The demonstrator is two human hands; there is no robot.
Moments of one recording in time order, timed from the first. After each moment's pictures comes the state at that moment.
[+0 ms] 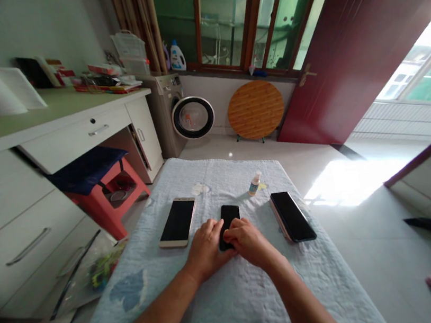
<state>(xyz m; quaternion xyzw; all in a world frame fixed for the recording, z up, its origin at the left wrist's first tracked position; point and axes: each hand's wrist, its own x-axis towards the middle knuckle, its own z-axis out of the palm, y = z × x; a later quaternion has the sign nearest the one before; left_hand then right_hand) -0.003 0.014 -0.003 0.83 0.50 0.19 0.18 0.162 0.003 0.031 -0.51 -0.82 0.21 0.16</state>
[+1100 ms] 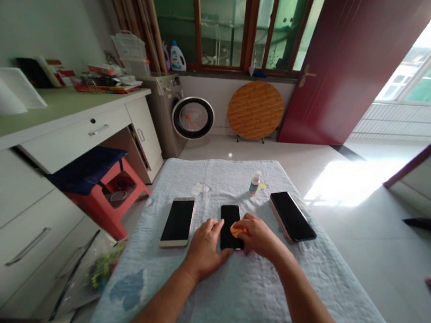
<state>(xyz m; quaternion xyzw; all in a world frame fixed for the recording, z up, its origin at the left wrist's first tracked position) -0.009 0.018 0.001 0.84 0.47 0.17 0.21 0.186 0.010 0.027 -0.59 -0.74 0.27 0.19</state>
